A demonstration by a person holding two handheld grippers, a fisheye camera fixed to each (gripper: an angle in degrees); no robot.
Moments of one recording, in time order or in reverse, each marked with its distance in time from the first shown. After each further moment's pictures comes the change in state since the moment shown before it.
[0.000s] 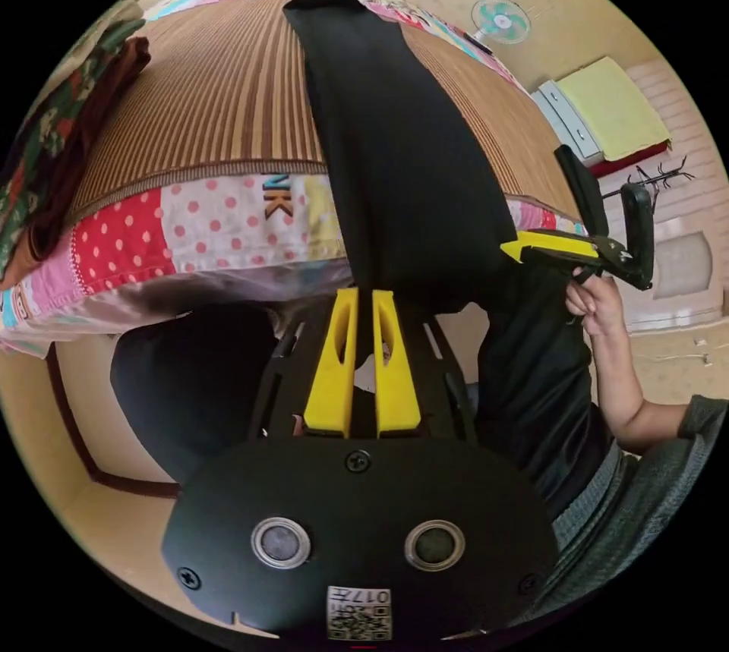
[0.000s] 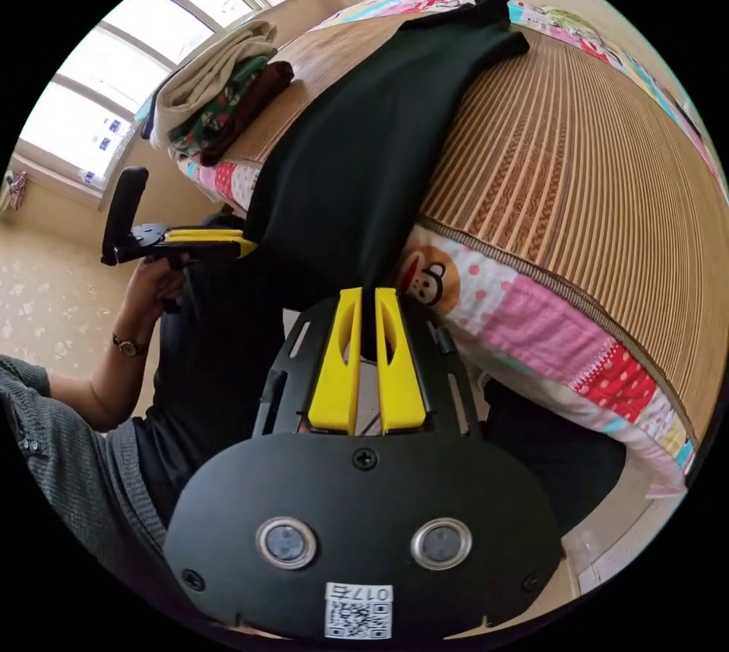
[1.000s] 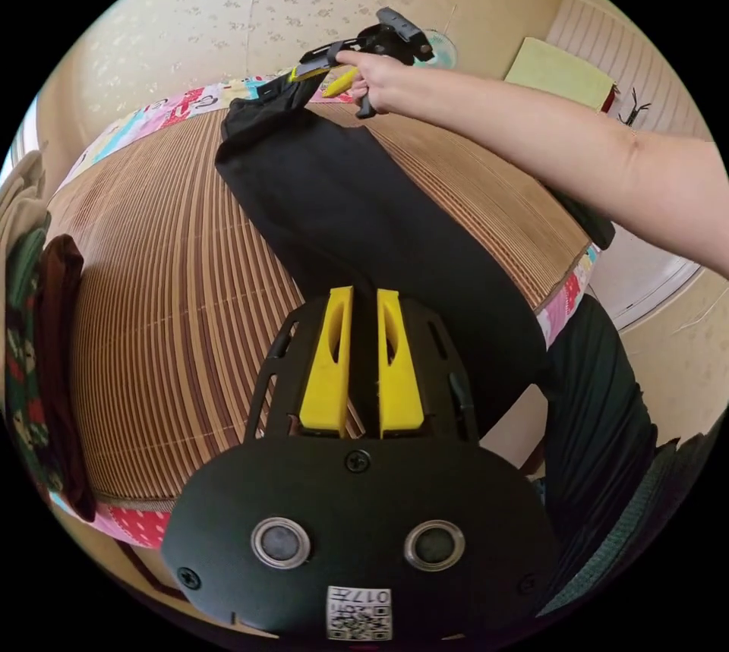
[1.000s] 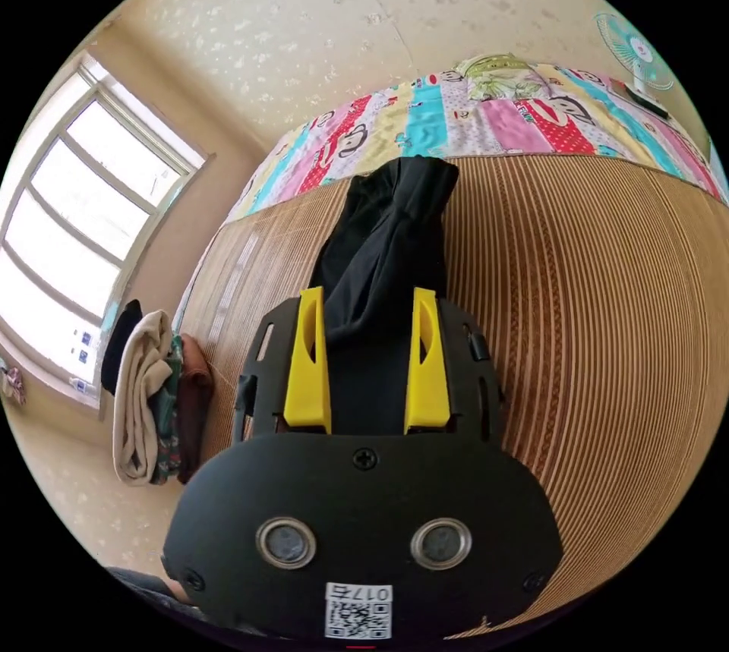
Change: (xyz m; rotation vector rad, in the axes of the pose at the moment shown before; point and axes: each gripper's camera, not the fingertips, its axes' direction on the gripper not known) left arm 0.017 -0.158 0.048 0.368 -0.093 0.284; right arm 0.158 -0.405 -0.045 0.414 -0.033 0.297
